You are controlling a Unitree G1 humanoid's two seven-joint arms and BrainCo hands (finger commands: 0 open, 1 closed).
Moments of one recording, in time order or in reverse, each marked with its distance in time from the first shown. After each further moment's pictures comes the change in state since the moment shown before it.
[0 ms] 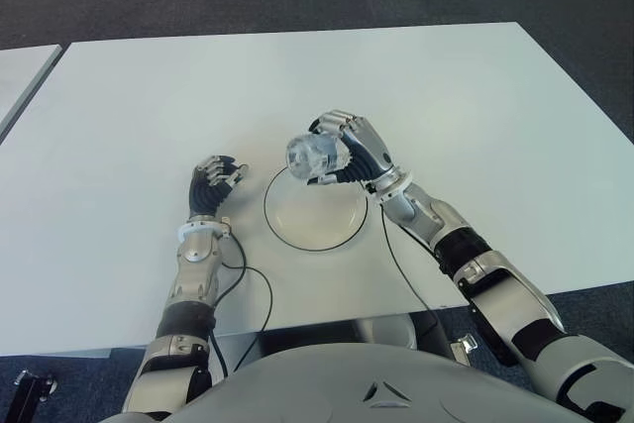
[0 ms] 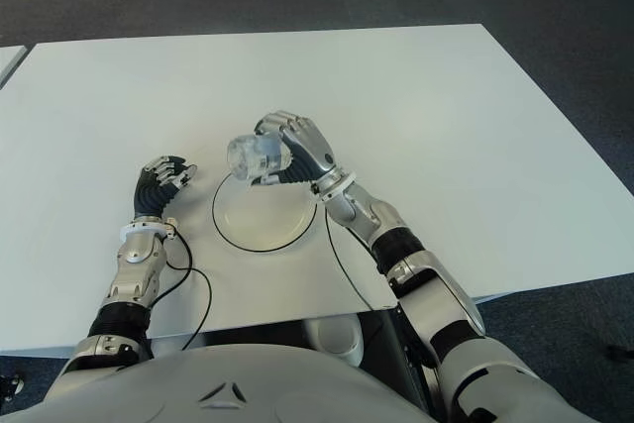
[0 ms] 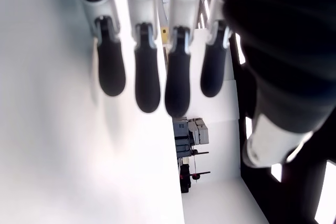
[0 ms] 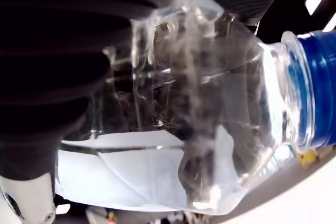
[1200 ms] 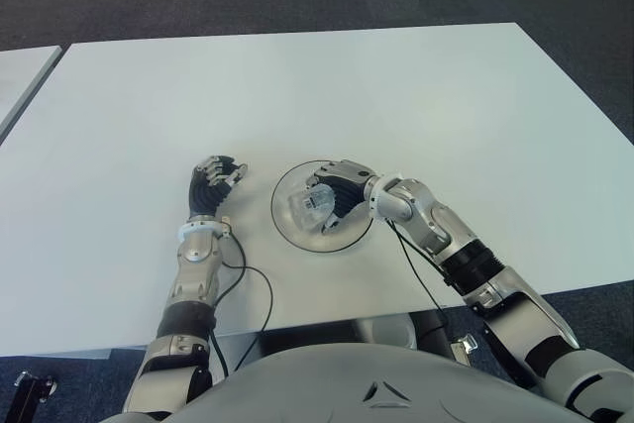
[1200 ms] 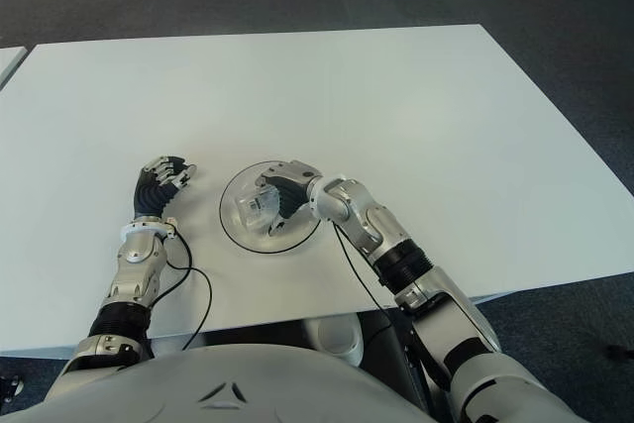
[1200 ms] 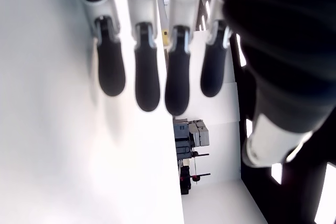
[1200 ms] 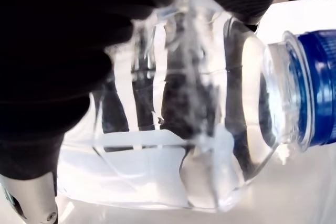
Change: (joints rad) left arm -0.001 0.001 0.001 -0.003 -0.005 0.010 0.000; right arm 0.071 -0.053 0.071 -0.408 -0.027 0.535 0.871
